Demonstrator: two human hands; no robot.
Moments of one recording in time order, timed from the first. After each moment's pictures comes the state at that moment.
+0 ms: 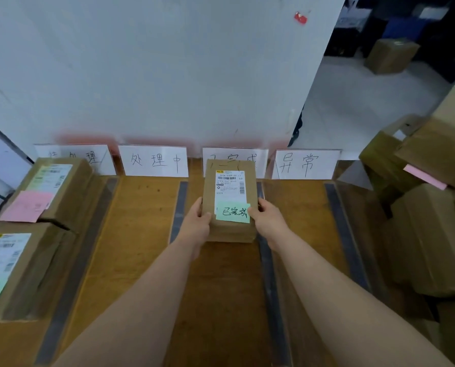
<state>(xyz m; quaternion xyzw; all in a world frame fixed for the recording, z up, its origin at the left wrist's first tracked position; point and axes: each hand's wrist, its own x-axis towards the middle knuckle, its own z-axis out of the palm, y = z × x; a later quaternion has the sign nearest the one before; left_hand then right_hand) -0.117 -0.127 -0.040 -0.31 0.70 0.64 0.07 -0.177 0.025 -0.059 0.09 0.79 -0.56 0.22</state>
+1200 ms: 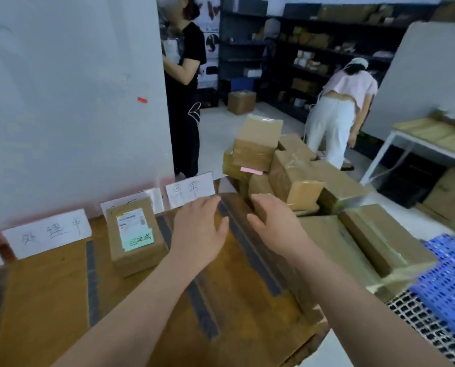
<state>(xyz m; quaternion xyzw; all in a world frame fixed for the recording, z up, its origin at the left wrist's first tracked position) -0.025 0.038 0.115 0.17 0.94 0.26 -0.11 0.008 0.204 0.135 0.04 0.97 -0.23 -0.11</state>
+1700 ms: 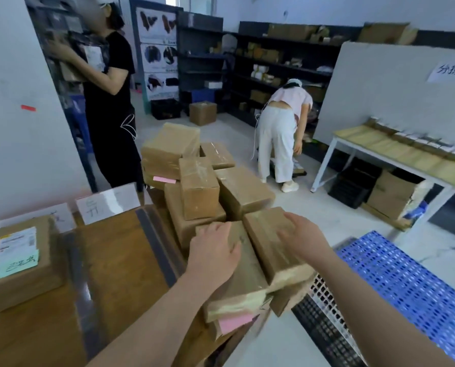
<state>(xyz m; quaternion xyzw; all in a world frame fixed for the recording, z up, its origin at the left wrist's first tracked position) 0.037 0.287 0.087 0.26 0.93 0.26 -0.03 0.095 0.490 0.116 0.23 0.95 -0.22 -0.05</state>
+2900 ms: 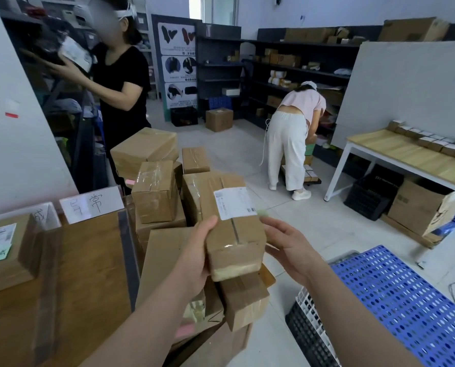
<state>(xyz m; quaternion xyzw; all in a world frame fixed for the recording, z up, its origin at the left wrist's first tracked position) 0.083 0.409 0.104 -0.01 0.56 0.79 0.25 0.118 0.609 0.100 0.10 0.61 -0.79 0.00</state>
